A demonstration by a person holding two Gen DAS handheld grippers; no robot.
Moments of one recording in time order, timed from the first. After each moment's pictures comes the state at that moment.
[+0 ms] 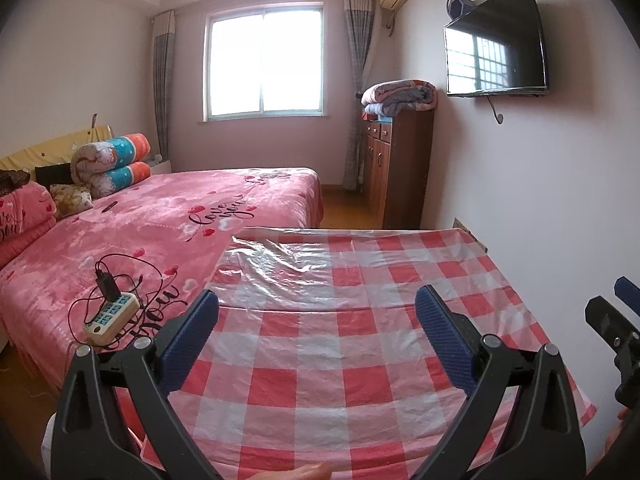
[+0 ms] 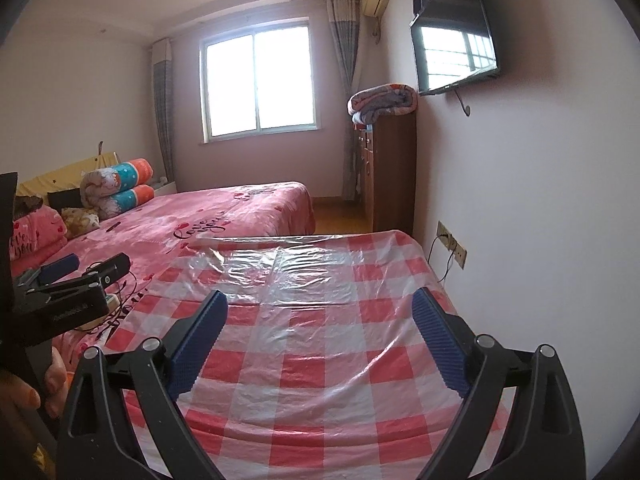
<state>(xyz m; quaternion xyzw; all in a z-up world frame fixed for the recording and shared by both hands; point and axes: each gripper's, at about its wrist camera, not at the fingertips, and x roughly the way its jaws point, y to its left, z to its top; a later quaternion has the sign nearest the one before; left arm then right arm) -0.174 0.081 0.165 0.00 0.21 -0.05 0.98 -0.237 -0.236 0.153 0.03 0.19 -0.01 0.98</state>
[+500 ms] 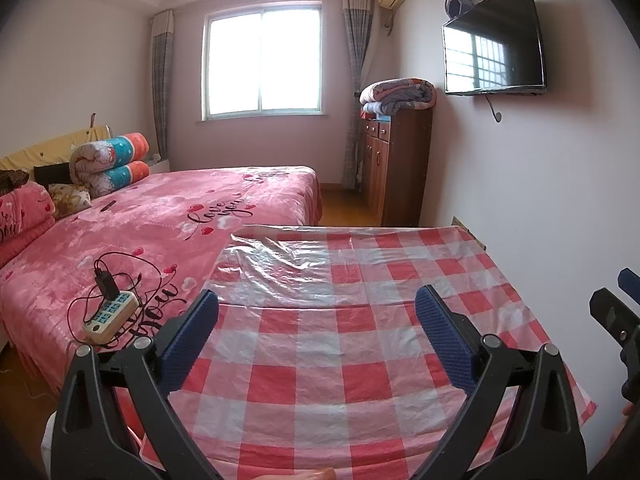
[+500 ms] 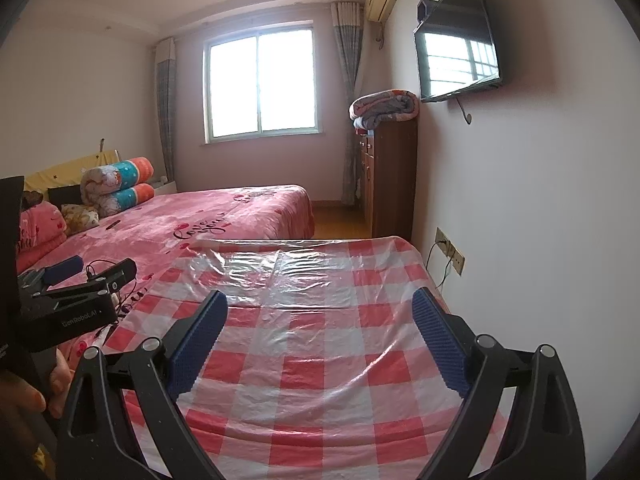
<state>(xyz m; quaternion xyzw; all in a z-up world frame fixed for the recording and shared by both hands) -0.175 0.080 0.167 0.00 0.22 -0.05 0.97 -0.238 -0.236 0.156 0.03 0.19 -0.01 0.98</state>
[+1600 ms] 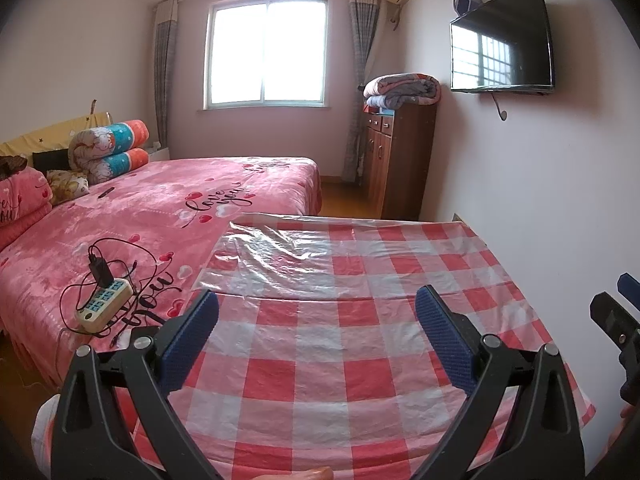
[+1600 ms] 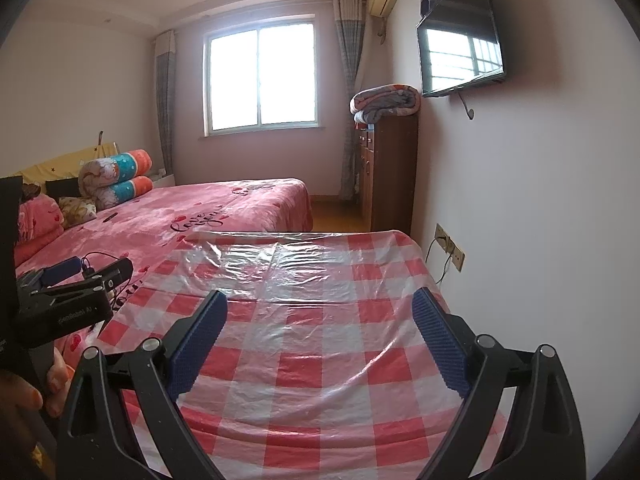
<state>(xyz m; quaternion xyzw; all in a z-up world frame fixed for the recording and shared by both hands) -0.162 0.088 0.153 -0.01 0.23 -0.05 0.97 -0.225 -0.235 0.148 0.01 0.20 -0.01 0.98</state>
